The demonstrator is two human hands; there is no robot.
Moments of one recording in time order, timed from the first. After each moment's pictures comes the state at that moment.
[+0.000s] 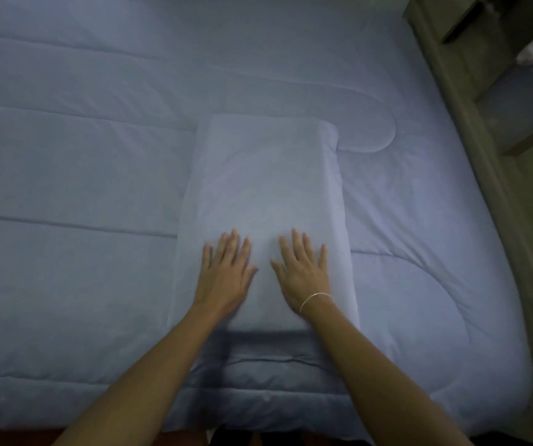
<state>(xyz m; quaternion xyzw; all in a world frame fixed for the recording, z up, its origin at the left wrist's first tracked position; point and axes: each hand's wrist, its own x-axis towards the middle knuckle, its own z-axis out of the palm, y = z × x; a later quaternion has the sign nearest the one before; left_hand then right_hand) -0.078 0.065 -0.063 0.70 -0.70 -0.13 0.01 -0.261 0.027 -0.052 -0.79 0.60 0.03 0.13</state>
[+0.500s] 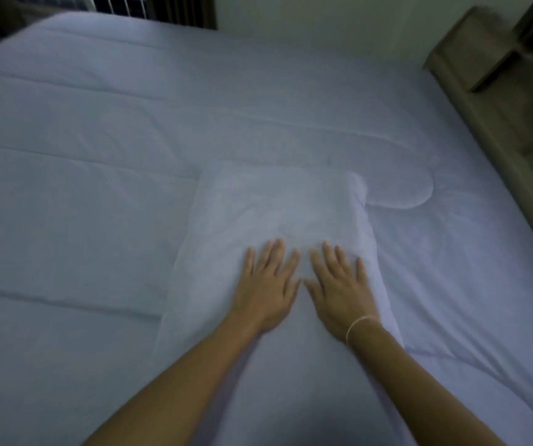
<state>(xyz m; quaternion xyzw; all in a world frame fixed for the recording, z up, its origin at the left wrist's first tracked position) -0.102 -0.114 -0.103 0.65 -0.76 -0.05 0.07 -0.267 -0.136 -0.082 -0.82 0.57 0.02 0.05</state>
